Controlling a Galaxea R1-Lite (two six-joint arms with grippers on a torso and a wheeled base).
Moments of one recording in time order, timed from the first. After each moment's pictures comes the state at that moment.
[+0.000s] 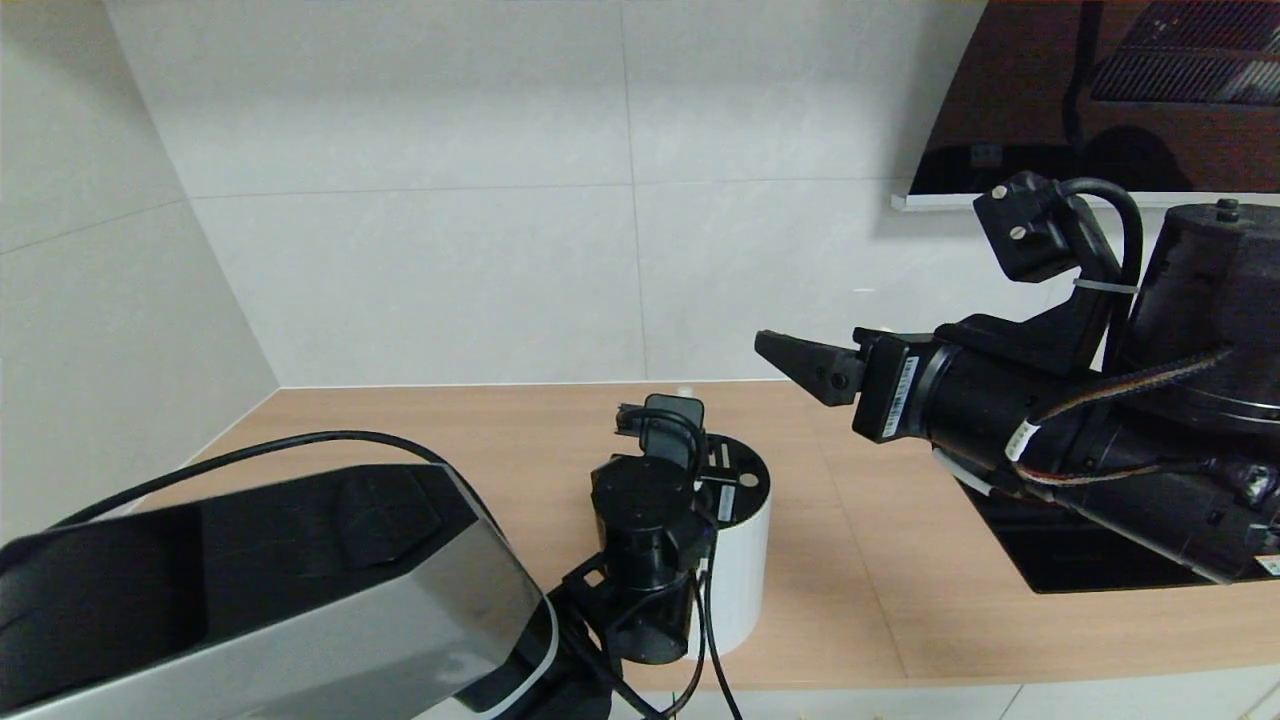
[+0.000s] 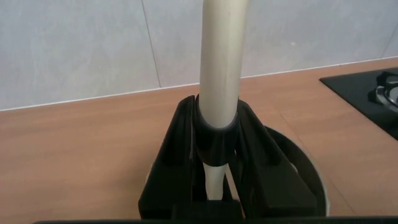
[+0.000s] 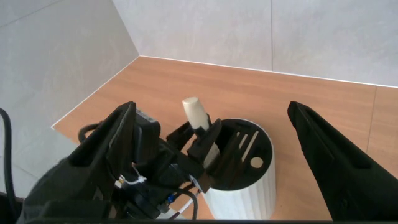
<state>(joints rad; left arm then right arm) -0.83 2.26 -0.88 -1.39 0.70 0.04 0.78 1.55 -0.87 -0.67 -0.19 0.26</state>
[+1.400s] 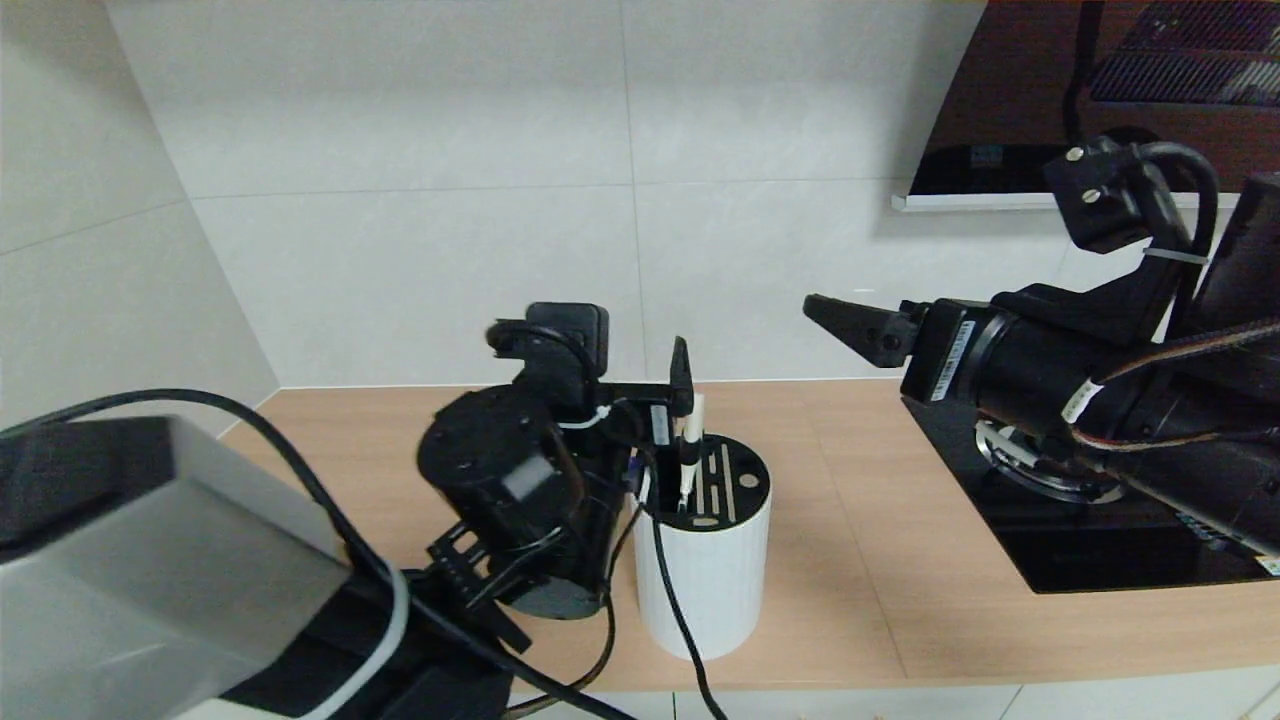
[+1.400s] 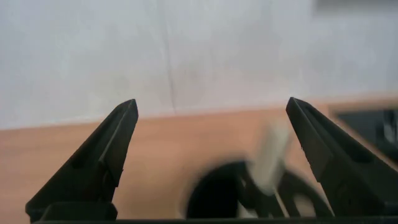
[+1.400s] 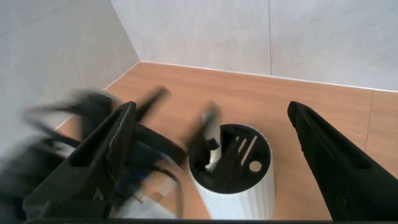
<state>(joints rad) -0.77 2.00 -0.76 -1.51 0.67 0.13 0.70 1.49 -0.85 -0.68 -0.19 0.25</state>
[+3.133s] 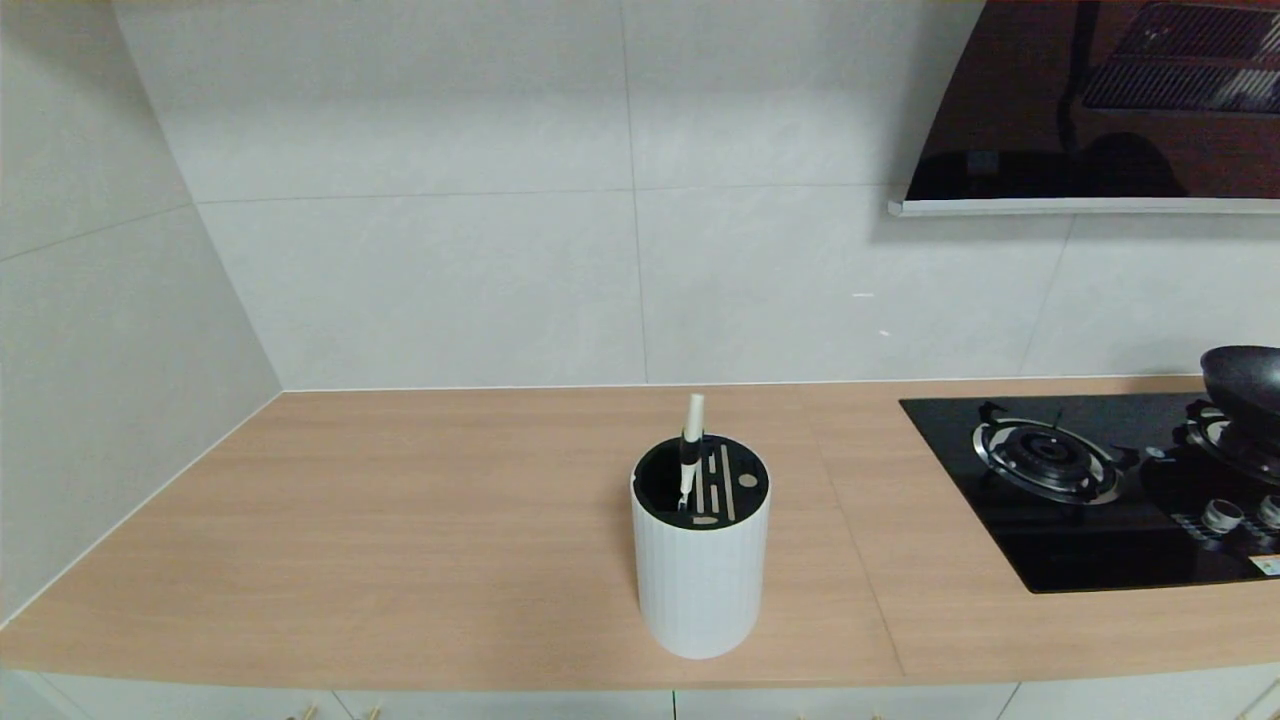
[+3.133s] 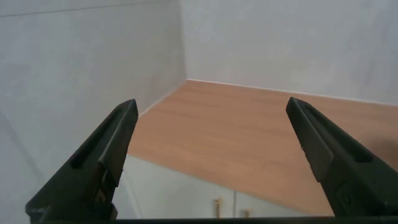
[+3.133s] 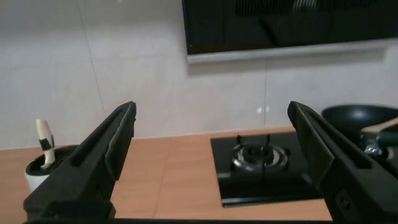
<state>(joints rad) 0.00 0.06 -0.15 -0.10 0.46 0.13 0.00 0.04 -0.26 -0.10 -0.08 0.03</state>
